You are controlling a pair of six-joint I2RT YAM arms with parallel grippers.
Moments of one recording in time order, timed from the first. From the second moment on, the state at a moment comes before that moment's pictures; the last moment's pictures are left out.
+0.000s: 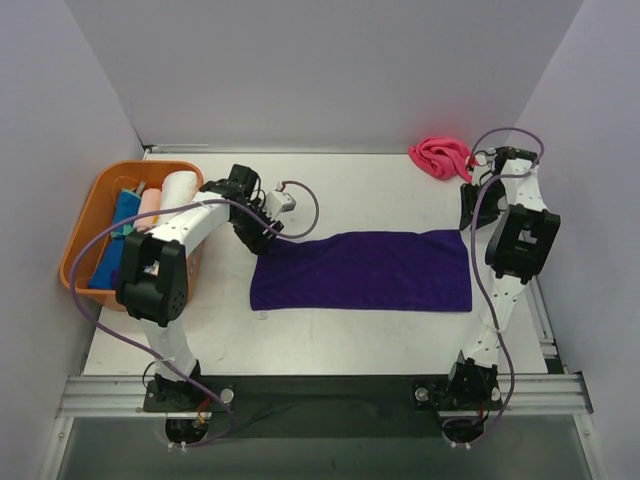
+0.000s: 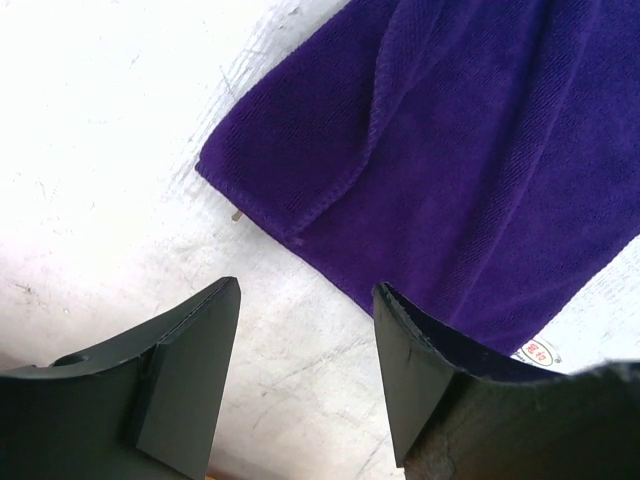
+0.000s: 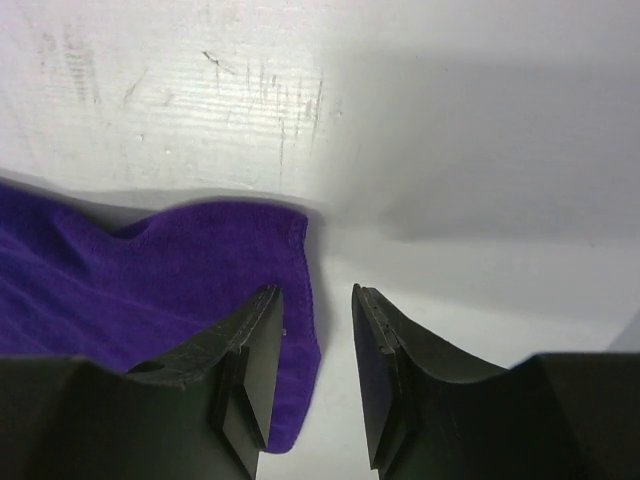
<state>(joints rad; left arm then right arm) -0.32 1.85 1.42 -0.79 0.27 0.55 -0.27 2.33 2.07 -1.20 -0.21 -0.34</state>
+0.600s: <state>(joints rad) -0.27 1.85 1.42 -0.79 0.30 0.52 -0.25 2.45 2.14 -1.18 -0.30 -0.27</state>
